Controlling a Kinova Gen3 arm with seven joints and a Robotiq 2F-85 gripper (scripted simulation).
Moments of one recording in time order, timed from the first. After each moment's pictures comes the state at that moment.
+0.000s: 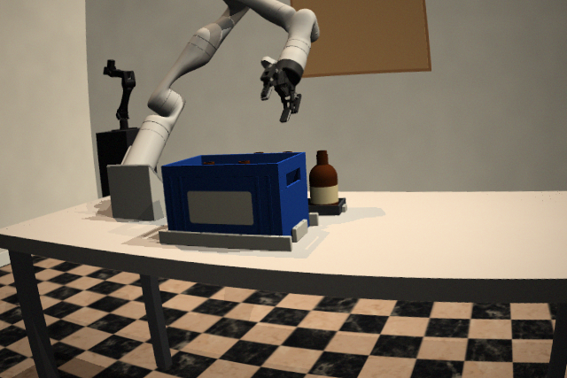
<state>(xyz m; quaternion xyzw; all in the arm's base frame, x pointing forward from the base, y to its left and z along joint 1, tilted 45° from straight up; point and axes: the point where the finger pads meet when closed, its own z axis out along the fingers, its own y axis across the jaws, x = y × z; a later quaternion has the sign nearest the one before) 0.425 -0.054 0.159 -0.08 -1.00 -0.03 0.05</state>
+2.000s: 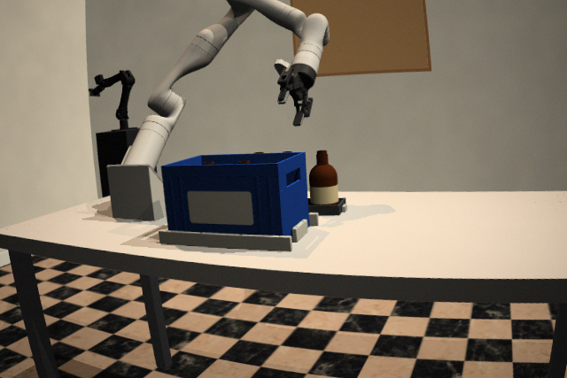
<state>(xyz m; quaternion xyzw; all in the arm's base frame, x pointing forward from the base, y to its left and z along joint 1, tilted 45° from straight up) 0.451 -0.022 0.173 -0.04 -1.00 -0.03 0.04</state>
